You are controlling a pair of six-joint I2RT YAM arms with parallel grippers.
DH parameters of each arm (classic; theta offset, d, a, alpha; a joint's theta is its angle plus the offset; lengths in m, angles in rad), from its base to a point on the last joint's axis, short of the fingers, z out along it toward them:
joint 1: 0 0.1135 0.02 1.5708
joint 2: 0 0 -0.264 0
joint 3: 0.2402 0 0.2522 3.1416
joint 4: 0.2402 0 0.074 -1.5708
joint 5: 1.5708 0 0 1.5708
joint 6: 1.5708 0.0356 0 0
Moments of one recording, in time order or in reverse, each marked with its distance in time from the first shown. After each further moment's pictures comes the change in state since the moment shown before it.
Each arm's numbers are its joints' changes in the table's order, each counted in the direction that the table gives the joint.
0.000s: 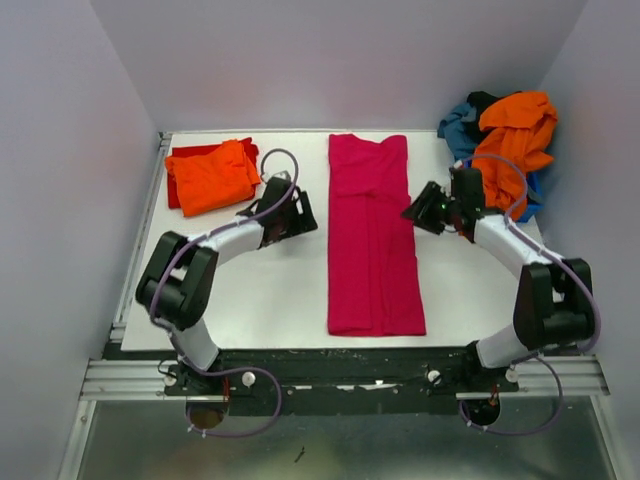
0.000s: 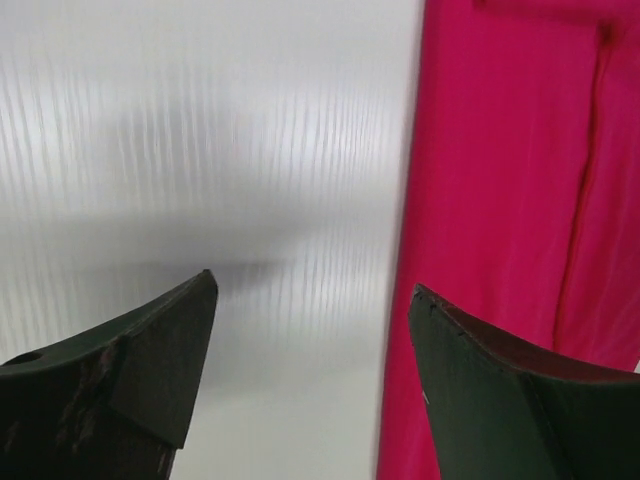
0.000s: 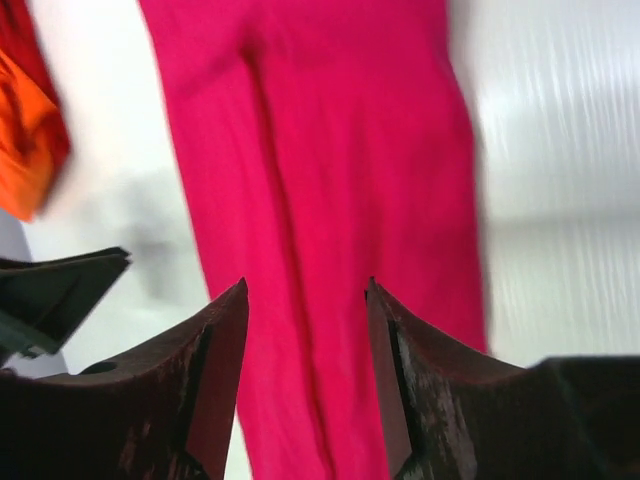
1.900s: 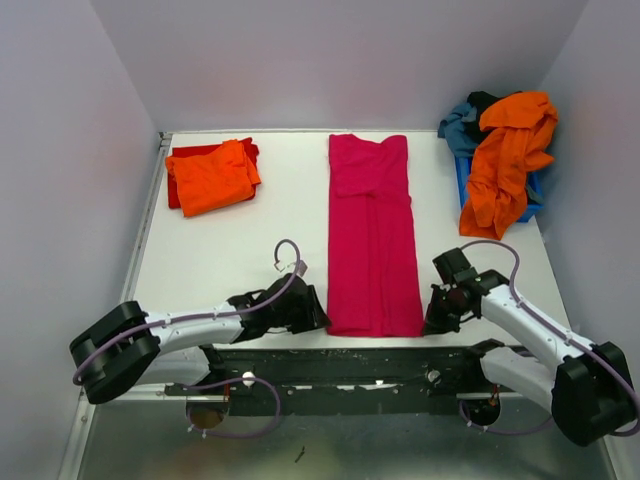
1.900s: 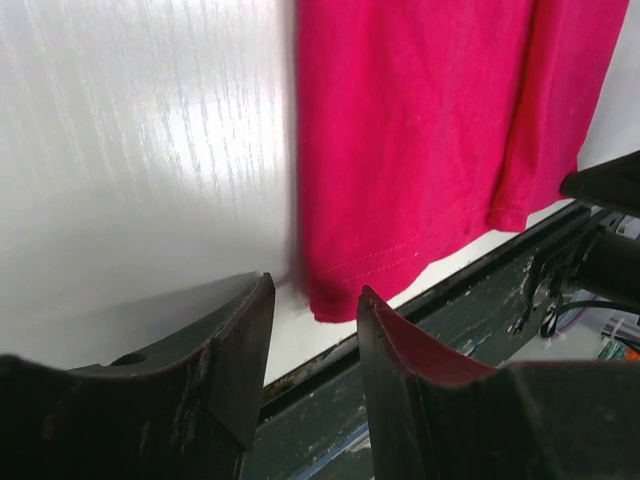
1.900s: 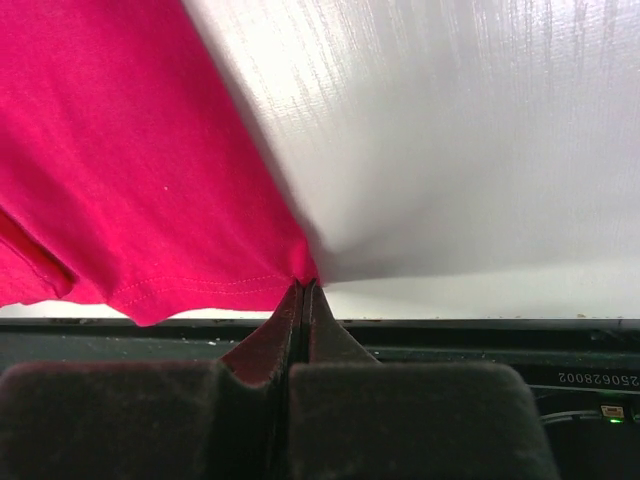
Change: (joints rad) left arm -0.564 0.627 -0.771 -0.144 0.024 -0.455; right arm 0.266 0.576 -0.580 0.640 0.148 0.094
